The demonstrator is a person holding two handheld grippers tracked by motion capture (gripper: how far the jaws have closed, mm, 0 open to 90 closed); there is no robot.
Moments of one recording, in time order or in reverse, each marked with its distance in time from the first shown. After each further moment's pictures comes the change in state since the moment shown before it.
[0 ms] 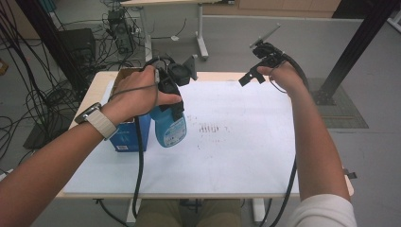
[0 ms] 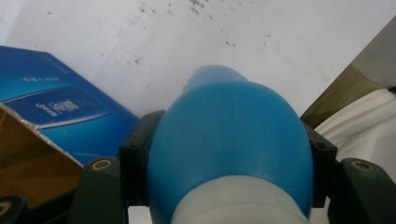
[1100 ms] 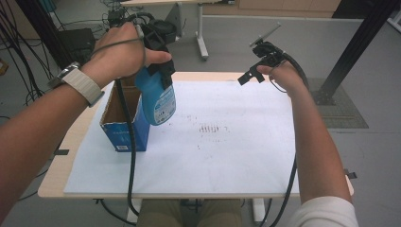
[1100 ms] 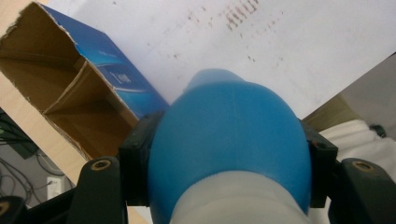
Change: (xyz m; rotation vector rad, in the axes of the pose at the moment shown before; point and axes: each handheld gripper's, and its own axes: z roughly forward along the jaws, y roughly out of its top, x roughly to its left) left arm 0.031 -0.004 -0.082 -0.031 0.019 -0.215; right arm -0.002 -0.002 -0.002 -0.018 0.017 -0.003
